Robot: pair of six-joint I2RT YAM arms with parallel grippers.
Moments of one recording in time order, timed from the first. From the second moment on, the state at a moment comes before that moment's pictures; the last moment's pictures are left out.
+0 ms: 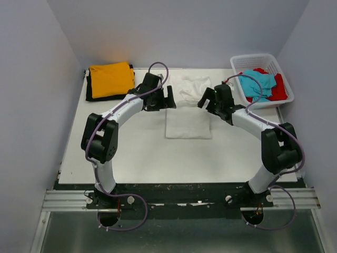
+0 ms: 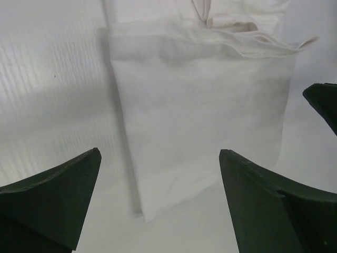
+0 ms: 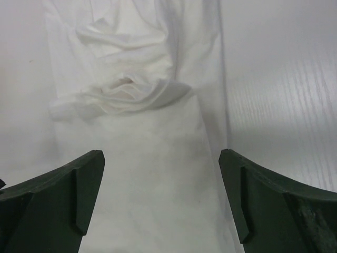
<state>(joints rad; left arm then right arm) -0.42 1.94 1.56 -0.44 0.20 -0.51 0.35 1.73 1.12 -0.05 0.17 0.64</state>
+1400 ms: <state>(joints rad) -0.50 1.68 0.99 -0.18 0.30 -0.74 0.34 1.33 0.79 -0.01 0.15 0.63</state>
